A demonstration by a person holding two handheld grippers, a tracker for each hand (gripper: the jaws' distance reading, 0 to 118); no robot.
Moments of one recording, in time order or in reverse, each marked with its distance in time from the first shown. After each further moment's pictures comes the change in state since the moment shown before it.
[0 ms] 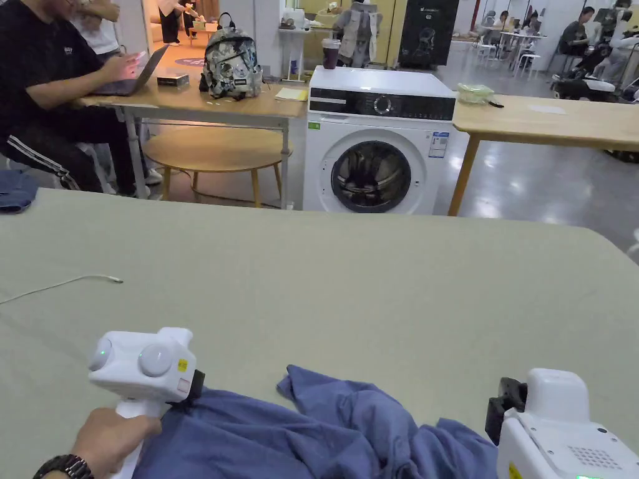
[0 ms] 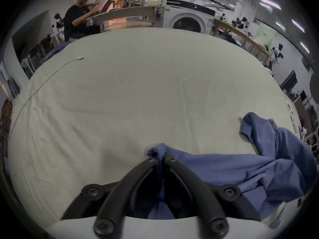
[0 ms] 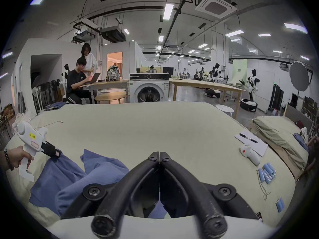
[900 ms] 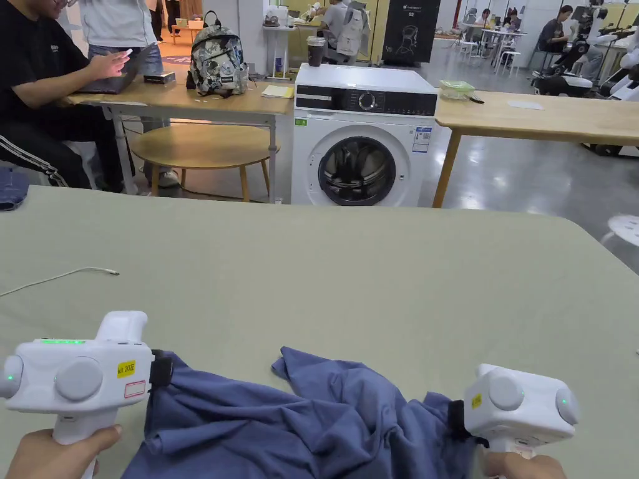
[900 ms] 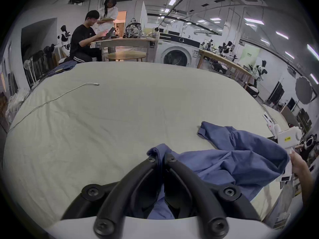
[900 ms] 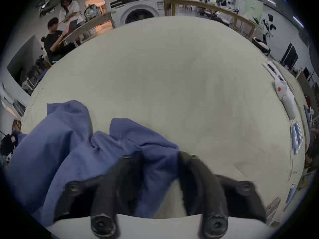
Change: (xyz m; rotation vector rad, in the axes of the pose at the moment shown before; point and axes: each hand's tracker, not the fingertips) left arm -0.003 -0.070 0.128 0.258 -0.094 0.036; right arm 0.034 -0.048 -0.144 -0.704 0.041 -0.109
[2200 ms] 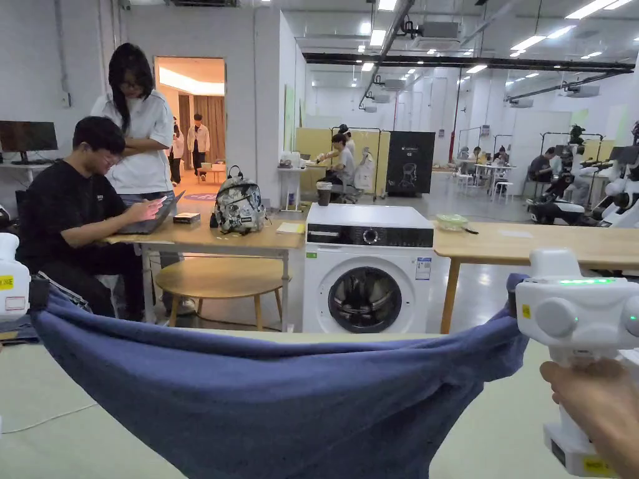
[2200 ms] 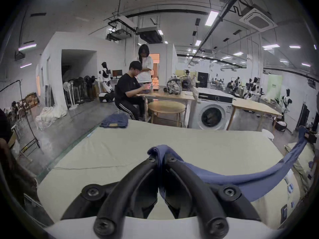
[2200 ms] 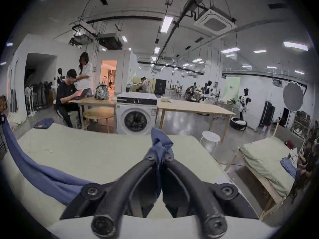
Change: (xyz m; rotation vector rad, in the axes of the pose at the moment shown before) left arm -0.103 0.191 0.203 0.430 0.326 0.053; right arm -0.026 0.135 0.306 0.830 -0.149 0.146
